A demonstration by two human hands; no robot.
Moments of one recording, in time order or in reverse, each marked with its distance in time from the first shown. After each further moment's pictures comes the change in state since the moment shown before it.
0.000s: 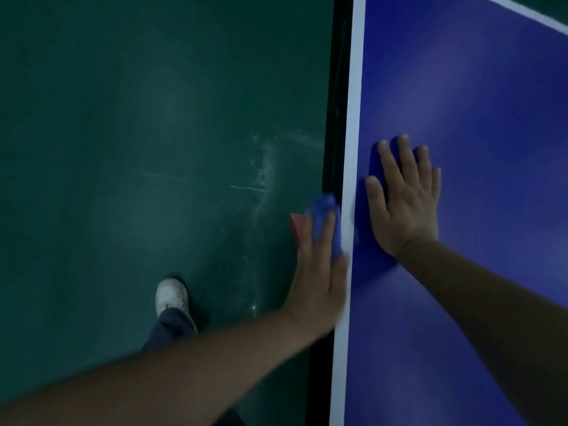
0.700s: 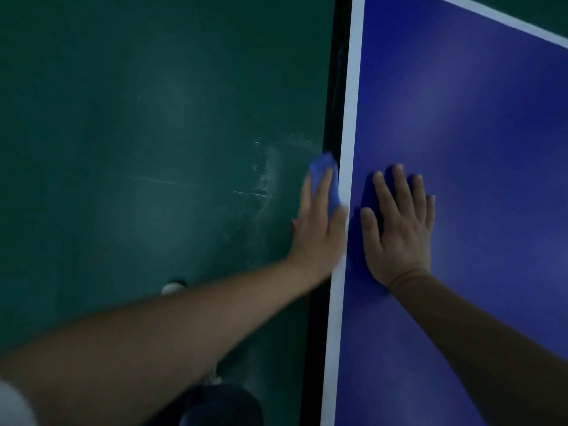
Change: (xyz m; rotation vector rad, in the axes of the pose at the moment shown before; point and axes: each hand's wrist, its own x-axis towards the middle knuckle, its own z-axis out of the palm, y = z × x) left_hand 0.104 0.014 -0.010 -0.032 0.107 -0.062; right_hand 0.001 -0.001 -0.002 0.038 0.007 -0.021
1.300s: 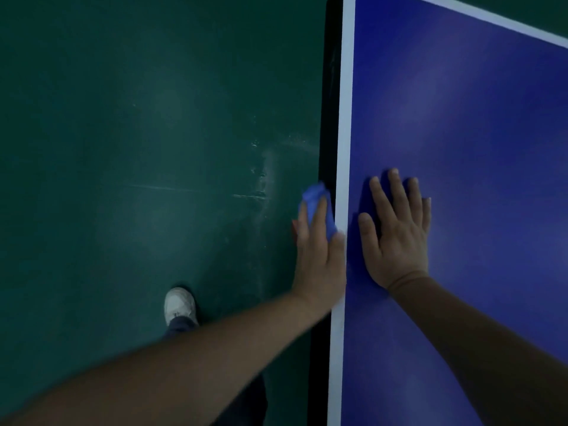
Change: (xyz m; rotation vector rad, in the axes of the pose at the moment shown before) left_hand -0.031 0.010 0.004 -0.056 0.004 -0.150; right_hand 0.000 -0.003 -0.002 0.008 -0.002 0.001
